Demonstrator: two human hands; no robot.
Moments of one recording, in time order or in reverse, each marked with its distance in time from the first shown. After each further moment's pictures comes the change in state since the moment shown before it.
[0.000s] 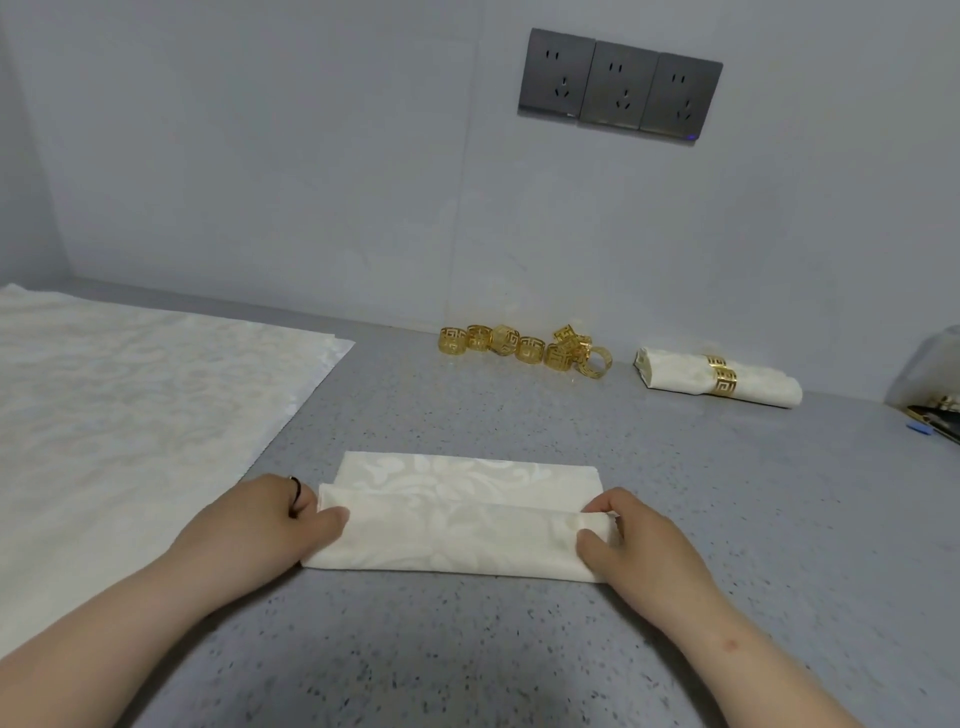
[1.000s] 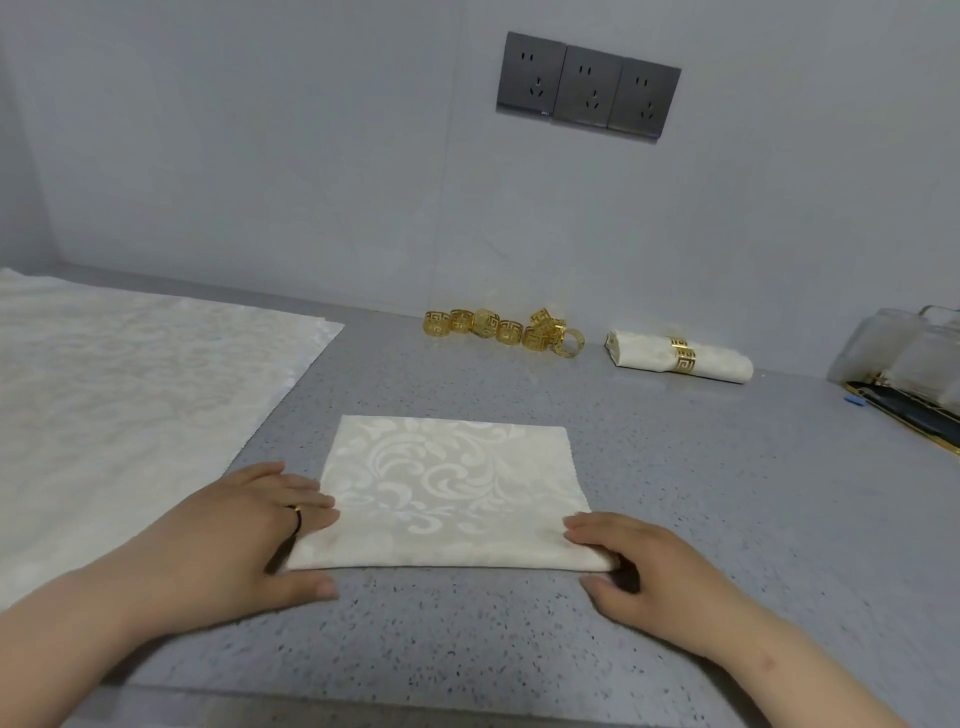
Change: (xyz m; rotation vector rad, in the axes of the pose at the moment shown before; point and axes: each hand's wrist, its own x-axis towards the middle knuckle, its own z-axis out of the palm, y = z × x) left_hand -0.041 -0.026 -0.017 0.625 0.005 0.871; right_hand -0.063 0.034 -0.015 -0.074 -0.144 -0.429
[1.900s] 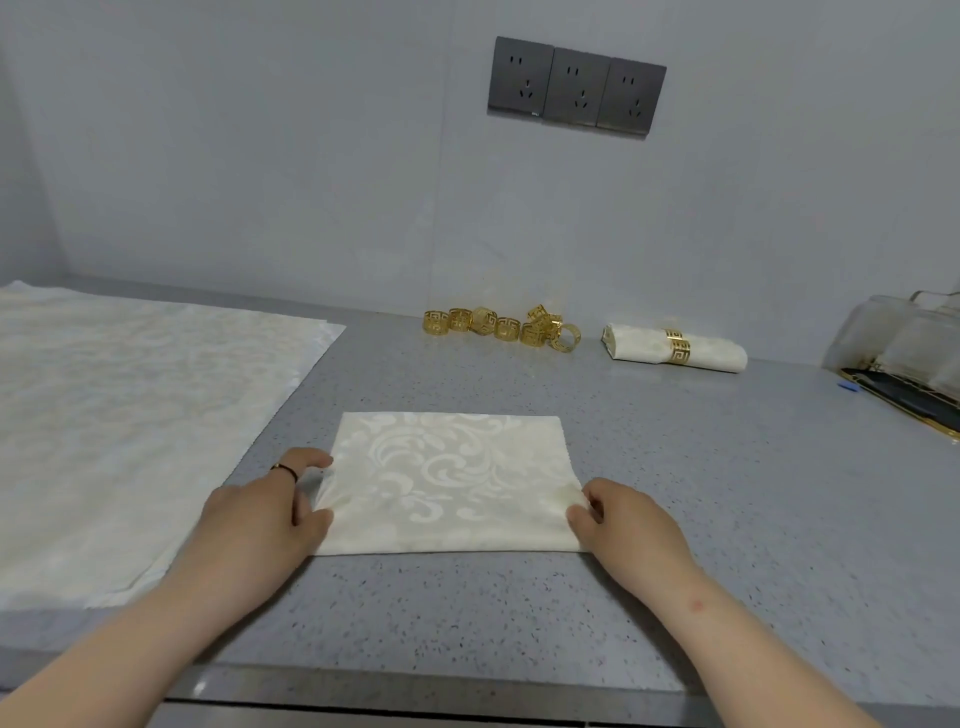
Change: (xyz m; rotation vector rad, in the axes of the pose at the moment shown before) left_hand 0.006 0.038 -0.007 -0.453 0.156 -0.702; right_hand 0.020 -0.027 0.004 -0.056 0.144 0.432
